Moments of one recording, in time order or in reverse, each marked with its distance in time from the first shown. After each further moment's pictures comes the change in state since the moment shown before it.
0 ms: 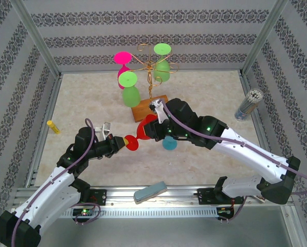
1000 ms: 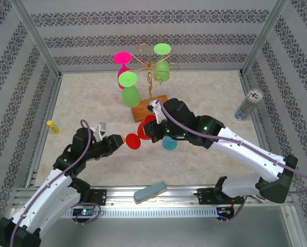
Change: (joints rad) left arm 0.006 -0.058 0.061 -0.193 -0.138 0.061; right arm -0.006 0.020 -0.006 0.017 -0.024 -0.001
